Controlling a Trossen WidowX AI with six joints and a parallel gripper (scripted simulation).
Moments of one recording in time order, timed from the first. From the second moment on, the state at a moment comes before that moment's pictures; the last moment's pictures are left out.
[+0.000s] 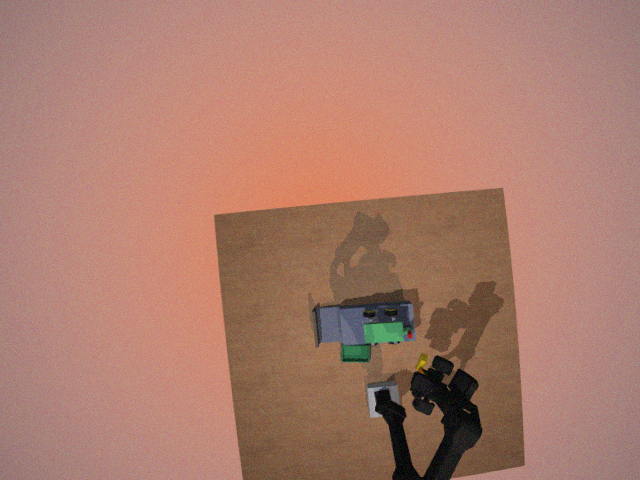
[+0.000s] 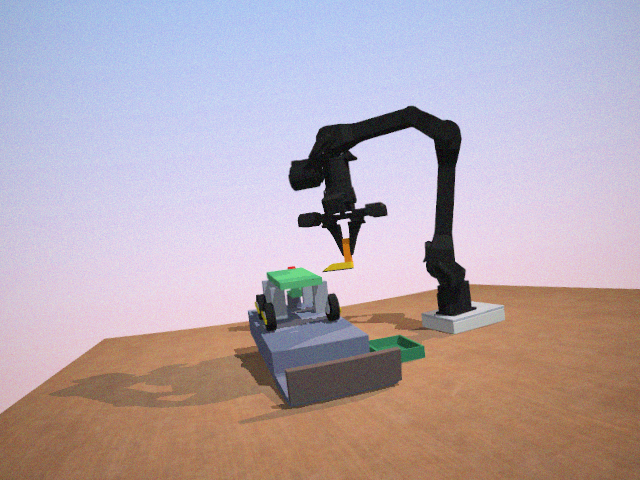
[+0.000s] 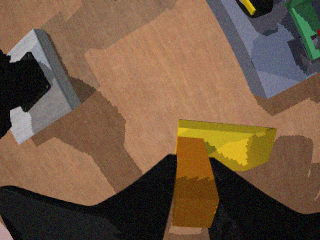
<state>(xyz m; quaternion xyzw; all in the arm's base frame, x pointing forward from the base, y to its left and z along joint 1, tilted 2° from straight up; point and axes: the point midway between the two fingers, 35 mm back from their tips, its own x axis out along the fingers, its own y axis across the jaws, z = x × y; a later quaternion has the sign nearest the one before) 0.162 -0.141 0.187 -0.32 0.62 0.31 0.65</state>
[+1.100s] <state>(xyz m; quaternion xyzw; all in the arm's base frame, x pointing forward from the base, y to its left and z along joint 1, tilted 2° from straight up) 0.162 -0.141 0.187 0.03 0.69 -0.03 0.72</state>
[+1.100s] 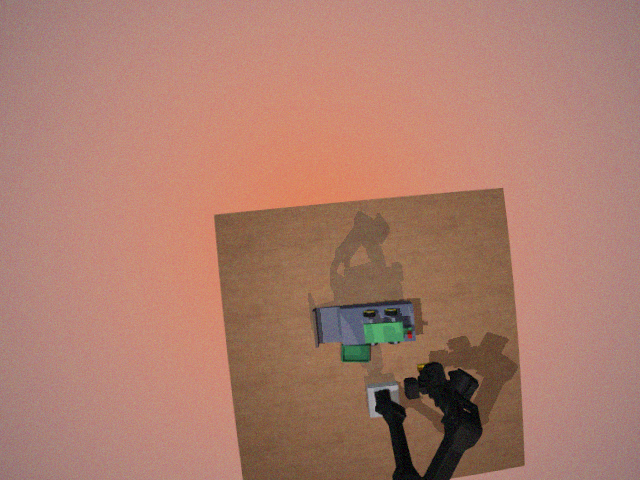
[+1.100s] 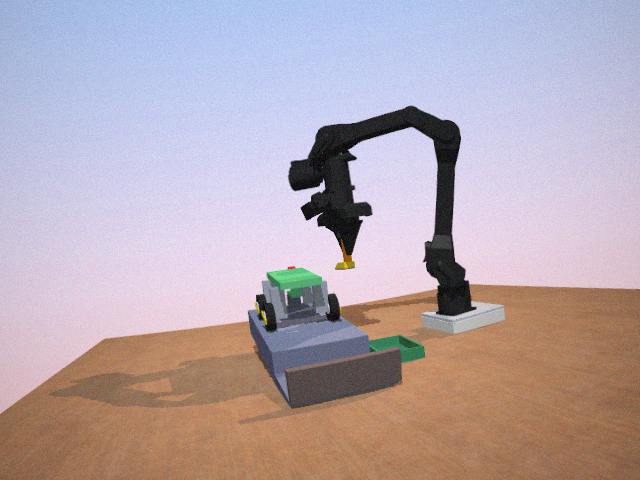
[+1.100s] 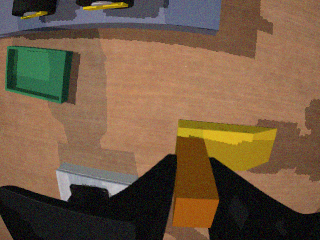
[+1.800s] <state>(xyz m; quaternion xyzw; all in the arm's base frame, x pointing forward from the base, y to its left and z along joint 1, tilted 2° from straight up) 0.184 -0.097 0.182 0.04 0.69 -0.03 0.72</state>
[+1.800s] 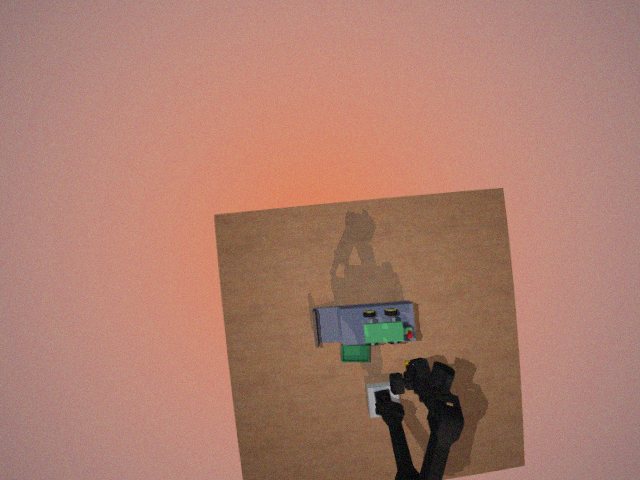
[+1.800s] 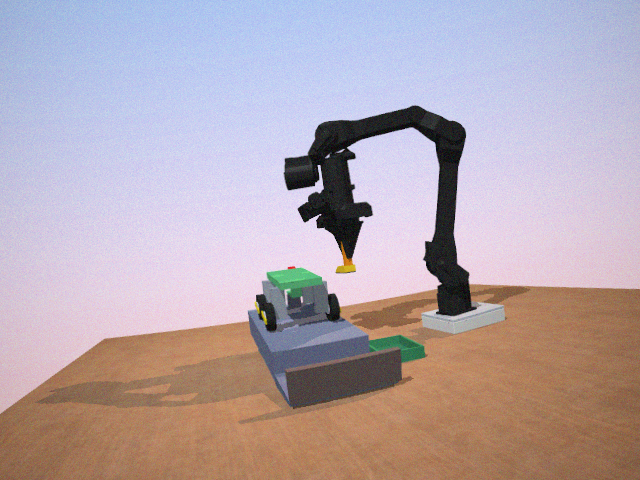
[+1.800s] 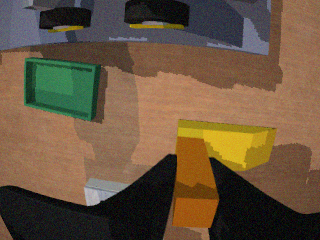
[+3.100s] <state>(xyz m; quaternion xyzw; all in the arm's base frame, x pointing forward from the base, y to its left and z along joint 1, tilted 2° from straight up) 0.221 0.024 0.178 0.05 0.69 -0.03 0.72</state>
